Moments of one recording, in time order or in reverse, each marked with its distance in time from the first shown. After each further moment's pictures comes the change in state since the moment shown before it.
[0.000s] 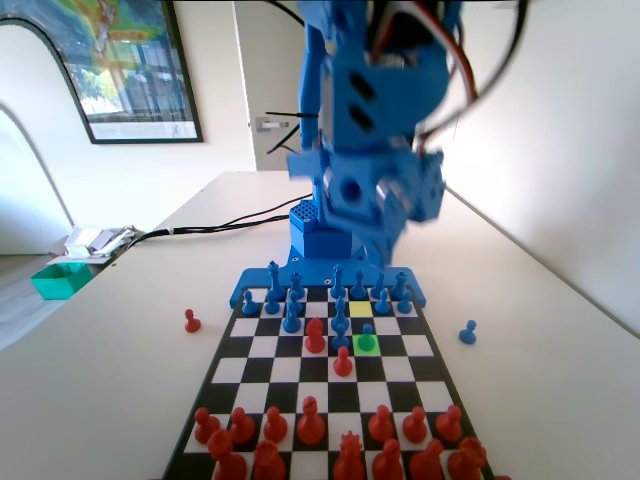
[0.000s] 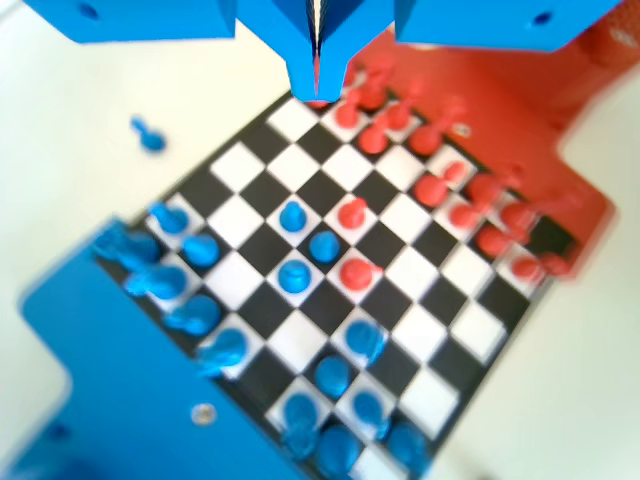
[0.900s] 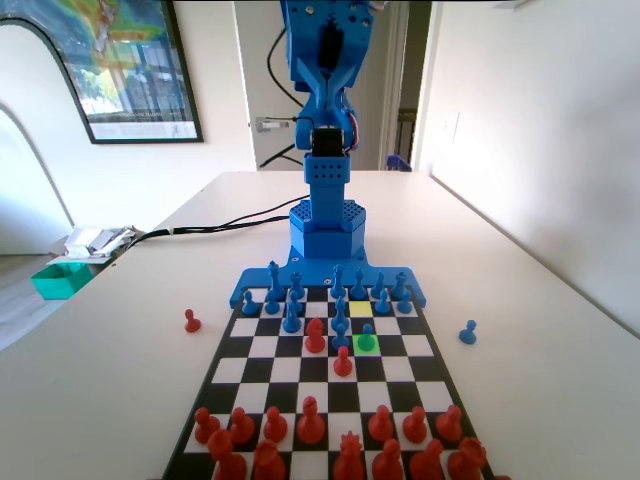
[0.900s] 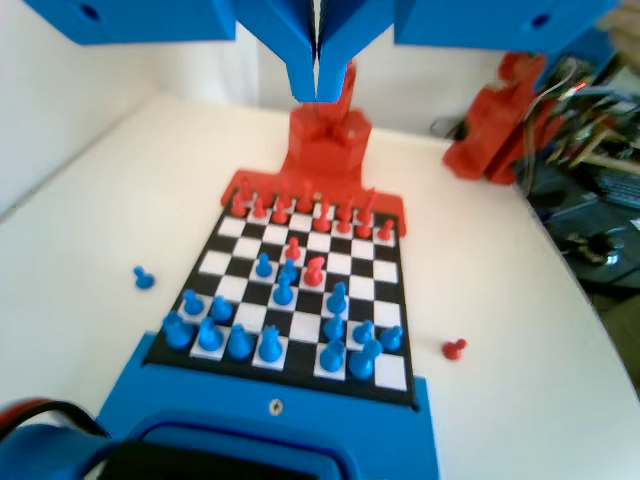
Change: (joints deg) arm 11.0 60.8 9.1 24.7 20.0
